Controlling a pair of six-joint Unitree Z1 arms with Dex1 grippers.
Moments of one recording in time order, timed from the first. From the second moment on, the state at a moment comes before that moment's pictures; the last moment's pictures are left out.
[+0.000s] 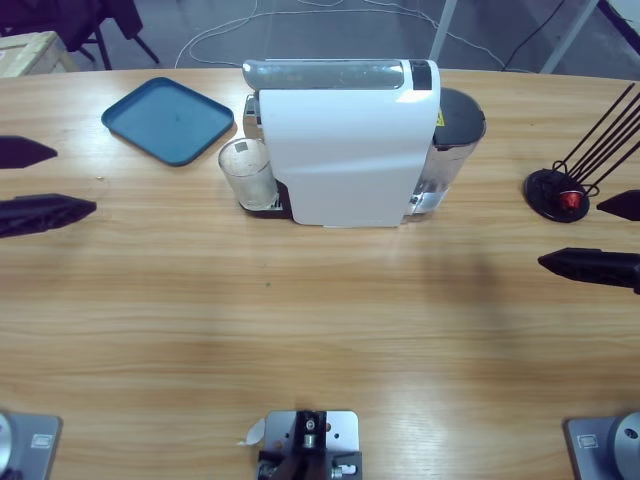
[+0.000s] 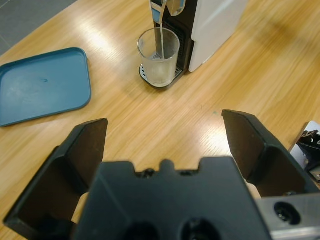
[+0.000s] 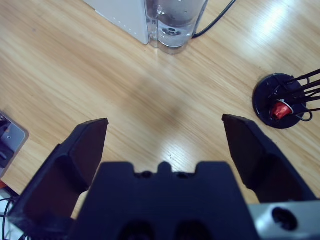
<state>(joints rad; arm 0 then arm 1) -0.47 1.07 -0.74 0.33 -0.33 0.26 0.67 1.08 -0.85 0.61 -0.06 0.03</state>
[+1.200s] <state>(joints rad) -0.46 1.19 -0.82 0.37 -0.37 0.33 0.67 1.07 -0.84 0.62 -0.11 0.01</state>
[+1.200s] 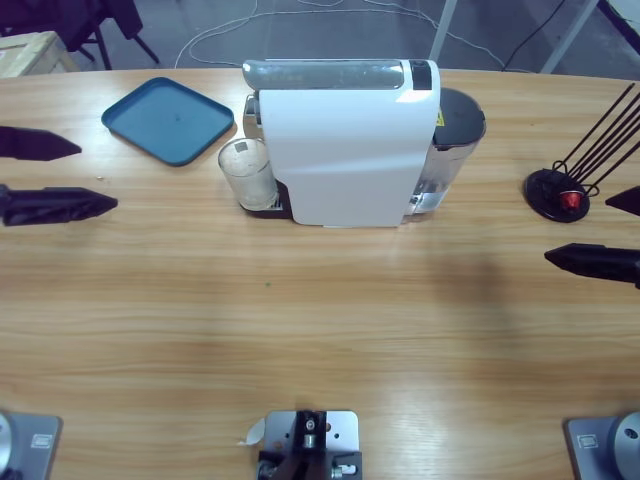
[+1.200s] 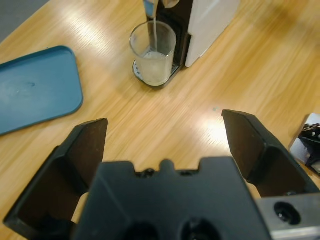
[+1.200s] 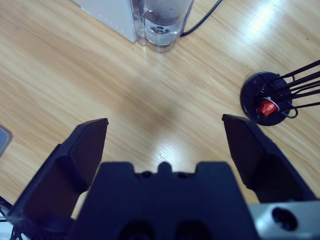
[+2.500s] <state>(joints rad) -0.39 1.61 -0.80 -0.12 -0.66 0.54 0.67 1.00 -0.80 0.60 -0.16 0.02</state>
